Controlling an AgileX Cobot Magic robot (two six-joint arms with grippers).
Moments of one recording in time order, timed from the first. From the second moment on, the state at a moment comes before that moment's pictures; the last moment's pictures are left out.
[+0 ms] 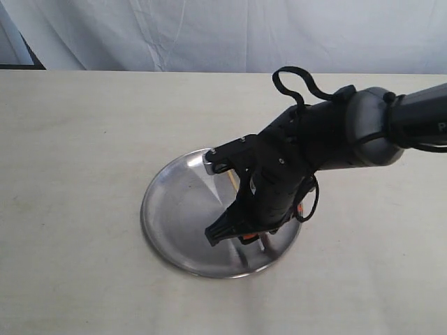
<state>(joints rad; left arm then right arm) -0.15 0.01 0.00 0.65 0.05 -0.67 0.64 1.87 -1.03 -0.07 0.60 0.24</state>
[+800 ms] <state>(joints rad) -0.15 0.01 0.00 0.65 0.05 -0.67 0.65 1.95 -1.05 -0.07 0.56 0.24</state>
